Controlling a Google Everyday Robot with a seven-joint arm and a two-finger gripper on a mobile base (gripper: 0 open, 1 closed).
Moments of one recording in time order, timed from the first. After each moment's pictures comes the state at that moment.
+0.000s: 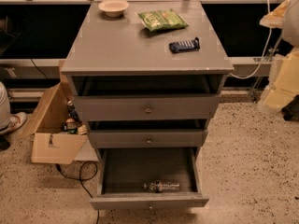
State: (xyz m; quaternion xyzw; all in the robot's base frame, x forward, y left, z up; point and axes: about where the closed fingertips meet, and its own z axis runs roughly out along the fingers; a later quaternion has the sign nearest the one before) arm 0.435 -0.205 1.011 -0.60 0.77 -0.07 0.21
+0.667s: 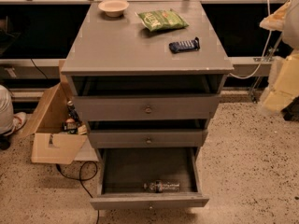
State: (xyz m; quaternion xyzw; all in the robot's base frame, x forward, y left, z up) arm 0.434 -0.207 1.006 -0.60 0.77 -0.06 0.21
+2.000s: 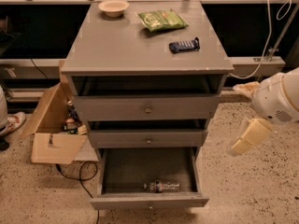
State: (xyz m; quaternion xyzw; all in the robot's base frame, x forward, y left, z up) arm 0.451 -0.207 0.846 -0.56 0.78 0.09 0.27
